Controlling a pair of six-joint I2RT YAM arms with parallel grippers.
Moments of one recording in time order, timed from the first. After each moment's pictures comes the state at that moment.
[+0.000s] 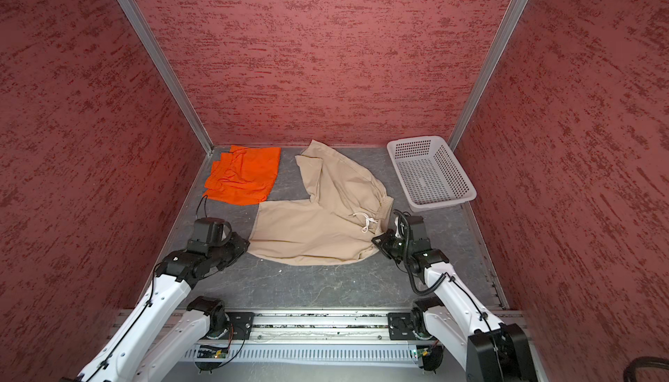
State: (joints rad) left arm -0.19 0.70 0.55 -0.83 0.09 -0.92; right arm 0.21 0.91 0.38 -0.32 -0.47 0.97
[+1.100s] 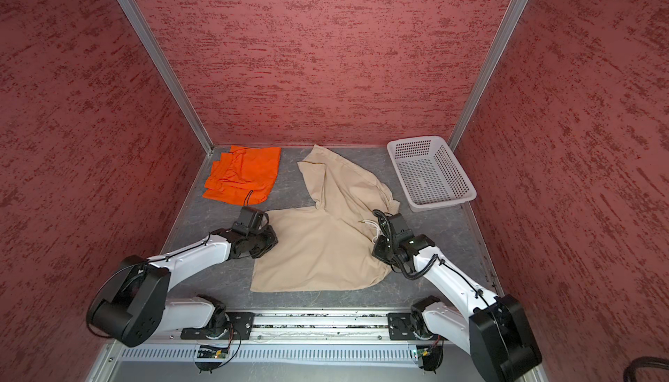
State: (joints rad) left arm -0.37 1.34 0.53 -0.26 0.16 -1.04; right arm 0.40 1.10 0.52 -0.57 -0.16 0.88
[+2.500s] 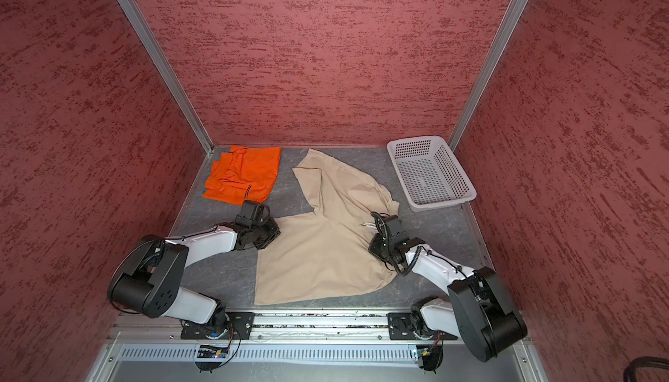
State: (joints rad) left arm -0.31 1.49 0.58 -0.09 0.19 -1.07; right arm 0.39 1.22 0.44 -0.24 -0.17 0.94
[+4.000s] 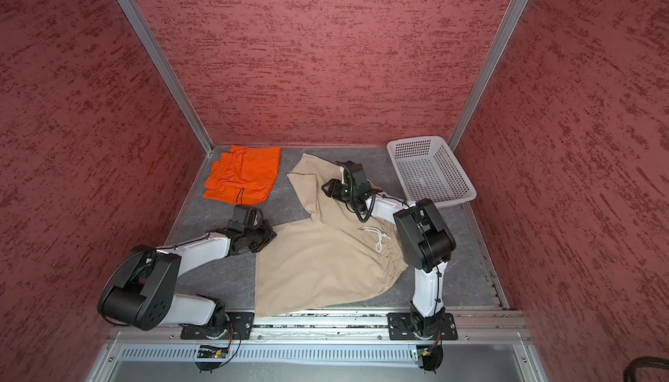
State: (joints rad) left arm -0.26 1.42 0.52 -0.08 0.23 -1.00; right arm 0.46 1.95 1.21 0.18 -0.40 0.77
